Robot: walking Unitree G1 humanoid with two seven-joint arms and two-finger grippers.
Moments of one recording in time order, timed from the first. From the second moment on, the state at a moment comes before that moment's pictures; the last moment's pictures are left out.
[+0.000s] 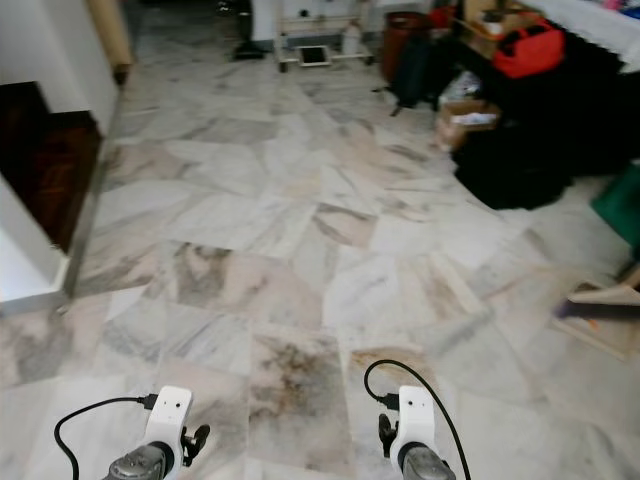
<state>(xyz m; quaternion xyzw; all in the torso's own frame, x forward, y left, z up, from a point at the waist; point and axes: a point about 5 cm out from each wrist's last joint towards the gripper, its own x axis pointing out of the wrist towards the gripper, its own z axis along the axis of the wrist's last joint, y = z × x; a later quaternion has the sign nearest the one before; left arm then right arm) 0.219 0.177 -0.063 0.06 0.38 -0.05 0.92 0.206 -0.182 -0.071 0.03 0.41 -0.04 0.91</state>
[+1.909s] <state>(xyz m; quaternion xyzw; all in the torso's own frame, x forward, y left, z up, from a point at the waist) 0.227 0.165 -0.059 0.05 0.36 -0.05 0.93 0.214 -0.202 -0.064 0.02 0.40 -0.07 0.92</state>
